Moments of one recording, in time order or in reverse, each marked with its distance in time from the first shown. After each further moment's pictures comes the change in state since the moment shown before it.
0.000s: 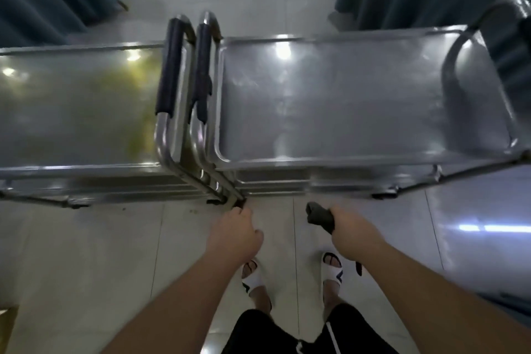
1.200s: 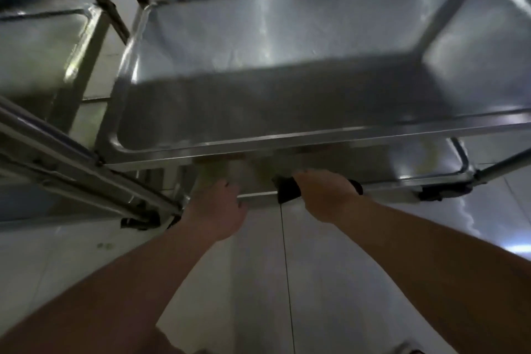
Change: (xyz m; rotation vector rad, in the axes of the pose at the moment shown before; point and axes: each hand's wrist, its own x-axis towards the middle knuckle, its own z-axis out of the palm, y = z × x) left_hand 0.423 0.006 0.324 0.202 0.246 0.122; right_hand 0.425 0.129 0.250 -0.248 0.216 -0.289
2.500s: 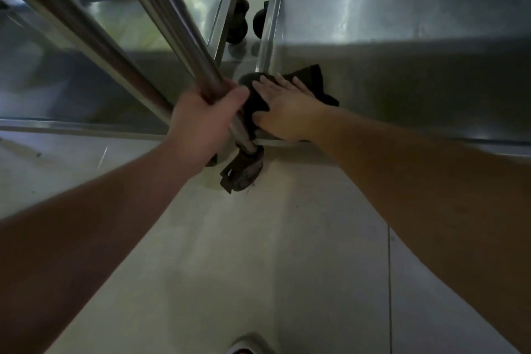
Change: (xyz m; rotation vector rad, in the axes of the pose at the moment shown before) left_hand 0.042 -0.187 0.101 -1.109 0.636 -0.293; right_hand 0.230 -0.203 0.134 0.077 0.055 -0.429
